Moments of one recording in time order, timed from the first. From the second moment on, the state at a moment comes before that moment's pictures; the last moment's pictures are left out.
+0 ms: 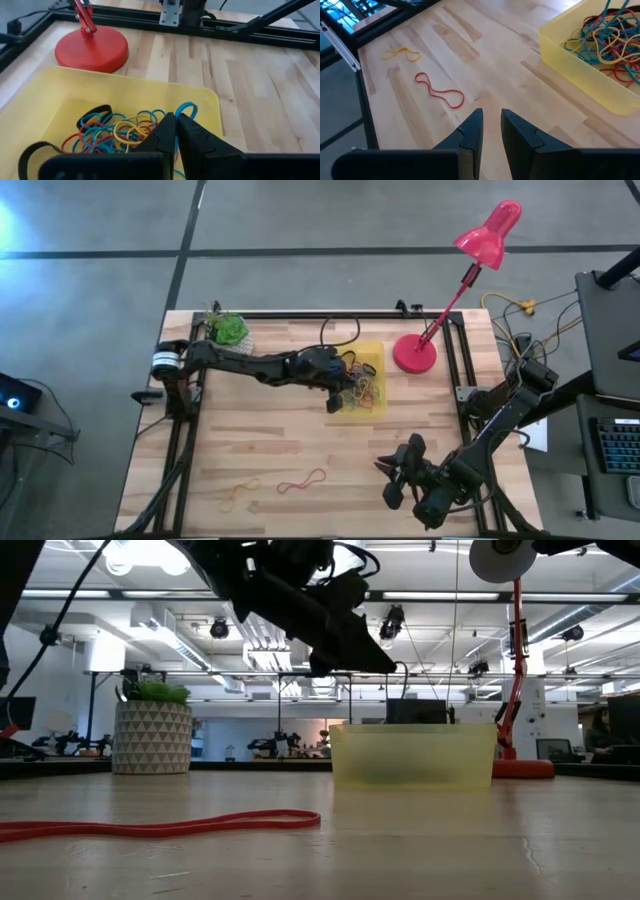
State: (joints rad) left arm 0.10 1.80 1.20 0.16 0.05 -0.07; right arm 0.86 1.62 1.17 -0.69 0.88 1.41
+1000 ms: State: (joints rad) left arm -0.20 1.36 1.00 -0.47 0.19 -0.38; right arm 0.86 1.62 1.11 -0.67 0.89 1.24
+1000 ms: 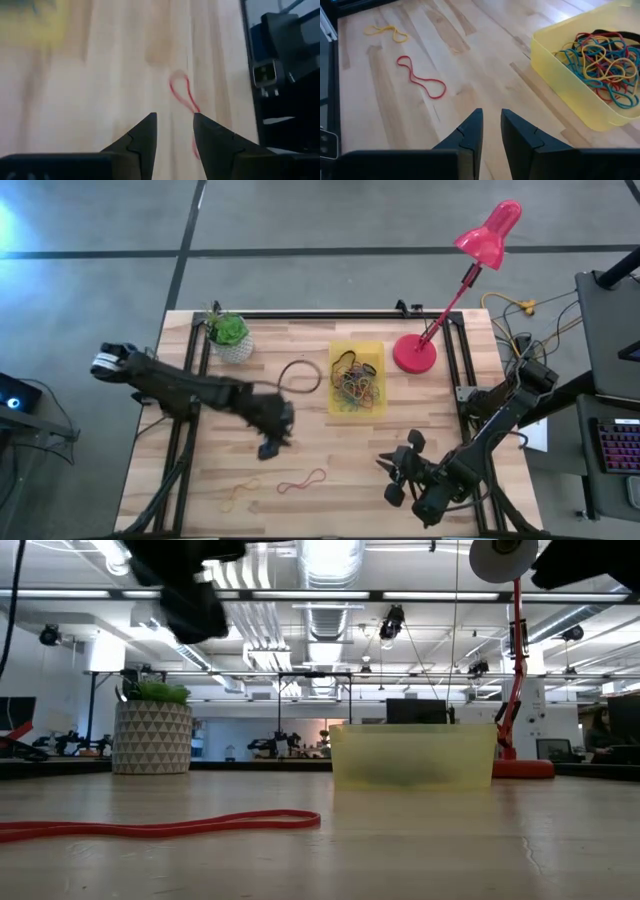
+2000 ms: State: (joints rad) left arm -0.85 1.54 0.86 -0.58 0.02 -1.24; right arm 0.86 1.62 1.07 -0.58 0.89 1.22
